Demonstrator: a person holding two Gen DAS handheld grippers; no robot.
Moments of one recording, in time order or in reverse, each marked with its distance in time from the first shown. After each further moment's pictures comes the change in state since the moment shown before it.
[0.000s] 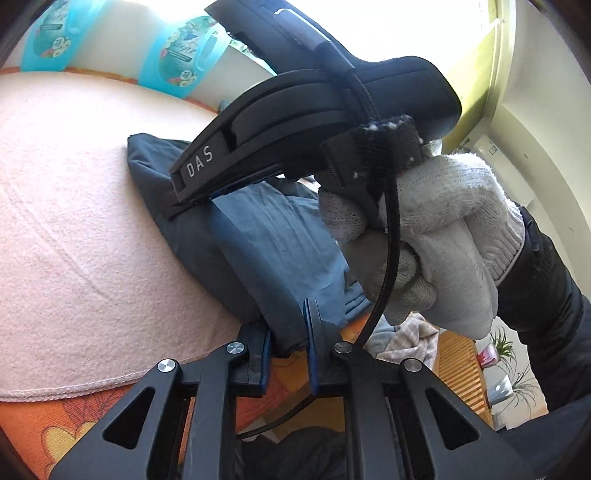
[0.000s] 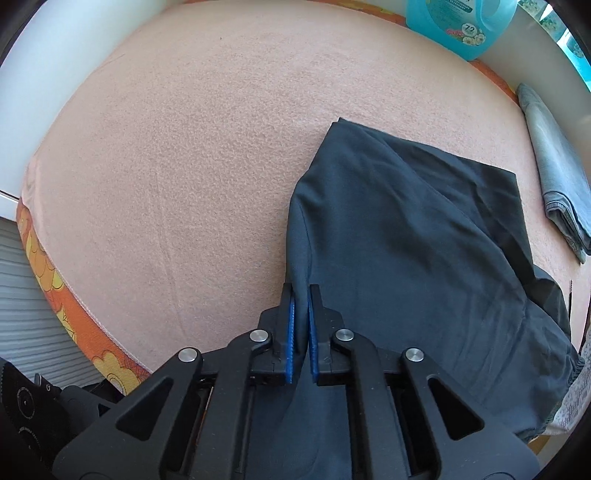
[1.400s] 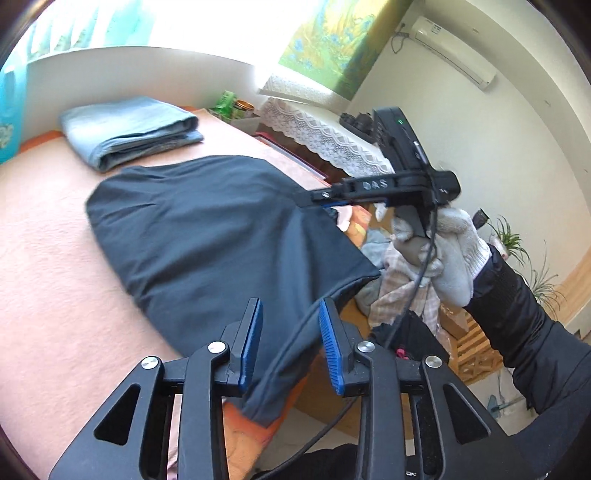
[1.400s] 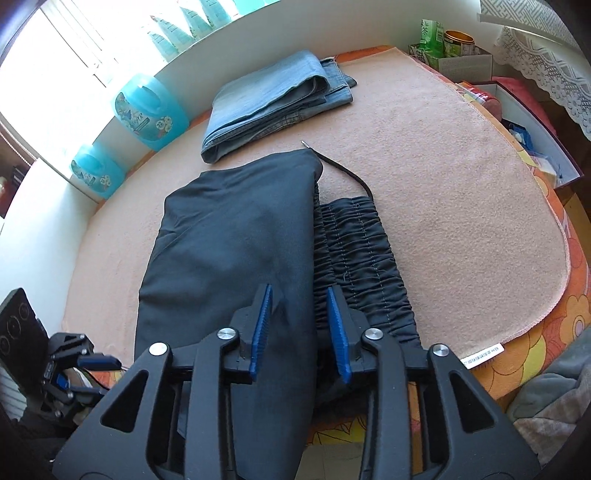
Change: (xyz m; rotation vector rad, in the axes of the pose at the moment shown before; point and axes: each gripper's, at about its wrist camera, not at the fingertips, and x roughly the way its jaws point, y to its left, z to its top) left arm 0.172 -0.129 0.057 0.370 0.293 -0.033; right arm -0.075 -0.363 -0.274 0.634 -0.372 0.153
